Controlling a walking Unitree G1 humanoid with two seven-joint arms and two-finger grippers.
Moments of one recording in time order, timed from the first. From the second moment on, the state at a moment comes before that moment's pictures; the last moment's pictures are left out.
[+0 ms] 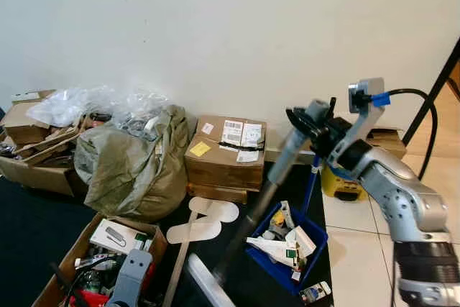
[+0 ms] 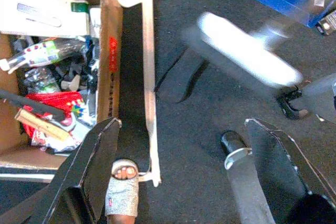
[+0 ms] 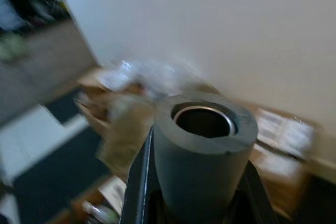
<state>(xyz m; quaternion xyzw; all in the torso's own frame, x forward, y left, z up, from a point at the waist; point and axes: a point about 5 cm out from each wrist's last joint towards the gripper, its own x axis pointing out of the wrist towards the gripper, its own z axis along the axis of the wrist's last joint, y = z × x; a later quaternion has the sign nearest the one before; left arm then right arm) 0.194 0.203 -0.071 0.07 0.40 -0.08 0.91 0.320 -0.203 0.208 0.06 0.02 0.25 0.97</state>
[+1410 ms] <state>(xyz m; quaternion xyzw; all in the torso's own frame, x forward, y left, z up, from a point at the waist) 0.197 0.201 -0.070 0.06 0.40 -0.08 0.91 0.296 -0.337 0.179 -0.14 0.11 -0.16 0.97</state>
